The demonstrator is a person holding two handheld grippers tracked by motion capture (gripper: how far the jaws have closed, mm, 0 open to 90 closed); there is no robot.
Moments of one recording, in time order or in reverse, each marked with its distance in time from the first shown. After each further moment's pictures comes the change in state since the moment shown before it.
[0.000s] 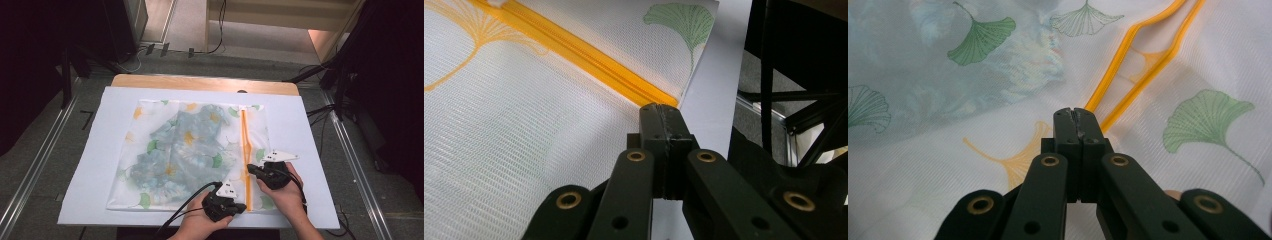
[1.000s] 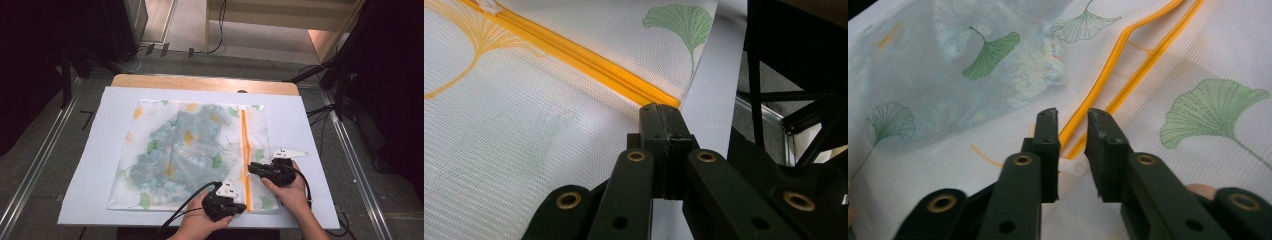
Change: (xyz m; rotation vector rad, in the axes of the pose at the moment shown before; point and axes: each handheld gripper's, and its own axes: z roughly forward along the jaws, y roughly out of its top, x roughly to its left) left arm 0.001 0.000 0.000 0.006 -0.004 -0.005; right arm -0.028 -0.010 0.002 -0.051 0.161 0.110
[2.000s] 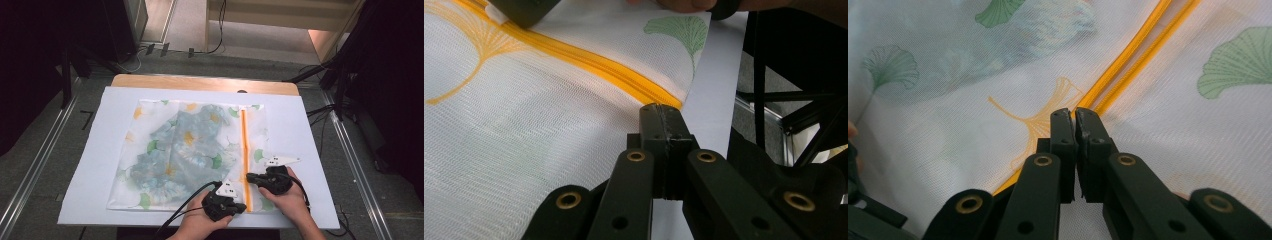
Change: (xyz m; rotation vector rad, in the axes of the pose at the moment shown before) left arm 0.001 0.000 0.000 0.000 -0.005 -0.003; right arm 0.022 -0.012 0.002 0.121 -0.035 -0.061
